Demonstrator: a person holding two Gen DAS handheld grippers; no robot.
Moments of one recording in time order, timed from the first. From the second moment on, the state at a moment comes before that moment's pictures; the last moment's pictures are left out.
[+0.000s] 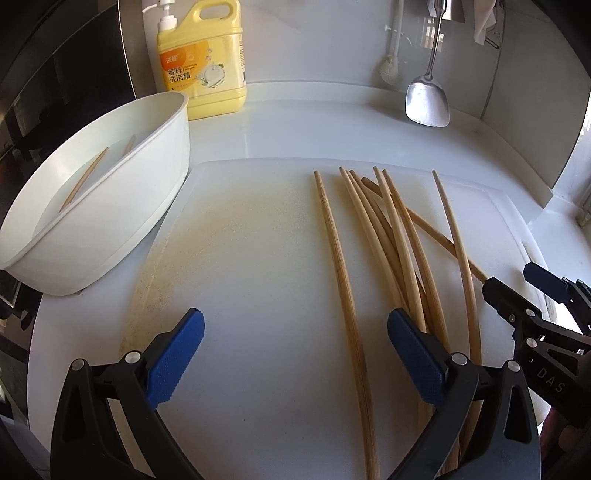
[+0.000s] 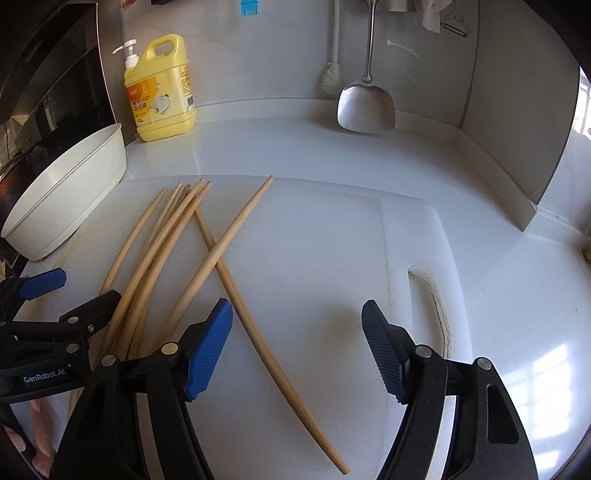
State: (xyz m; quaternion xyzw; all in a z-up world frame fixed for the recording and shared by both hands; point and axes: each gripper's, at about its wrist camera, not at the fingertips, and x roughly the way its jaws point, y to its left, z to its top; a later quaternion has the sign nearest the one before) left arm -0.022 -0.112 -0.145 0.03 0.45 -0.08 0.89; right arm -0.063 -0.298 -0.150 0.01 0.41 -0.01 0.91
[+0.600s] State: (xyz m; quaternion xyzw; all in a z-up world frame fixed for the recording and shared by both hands) left arm -0.034 -0.129 -0.132 0.06 0.42 -0.11 0.90; right arm -0.068 -0.281 -0.149 -0.01 0.38 0.00 0.92
